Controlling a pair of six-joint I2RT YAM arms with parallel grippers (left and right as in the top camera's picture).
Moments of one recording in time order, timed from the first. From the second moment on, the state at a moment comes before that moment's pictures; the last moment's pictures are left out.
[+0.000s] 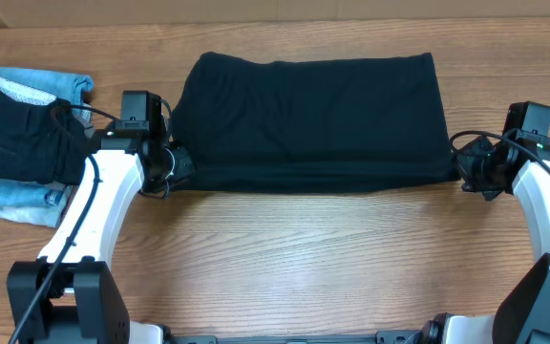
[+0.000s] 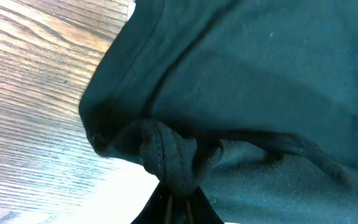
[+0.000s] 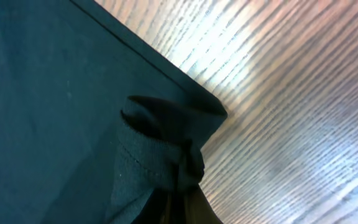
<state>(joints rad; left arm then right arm) -0.02 1.62 1.15 -0.84 0.15 -0.45 -0.31 1.57 1.07 -0.74 -0.13 0.64</state>
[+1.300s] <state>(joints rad) -0.36 1.67 1.28 -1.07 0.05 -0.28 -0.22 1.69 1.17 -0.83 -0.15 0.36</state>
